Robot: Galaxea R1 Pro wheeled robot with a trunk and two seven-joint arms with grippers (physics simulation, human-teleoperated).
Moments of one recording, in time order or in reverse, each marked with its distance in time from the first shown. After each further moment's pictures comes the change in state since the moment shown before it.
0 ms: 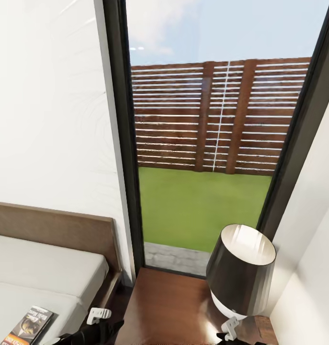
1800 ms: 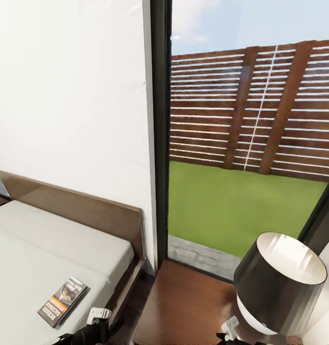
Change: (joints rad) left arm 0.000 0.000 0.000 0.000 0.000 0.000 0.000; right arm 0.000 0.000 0.001 0.000 0.000 0.000 0.000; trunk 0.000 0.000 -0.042
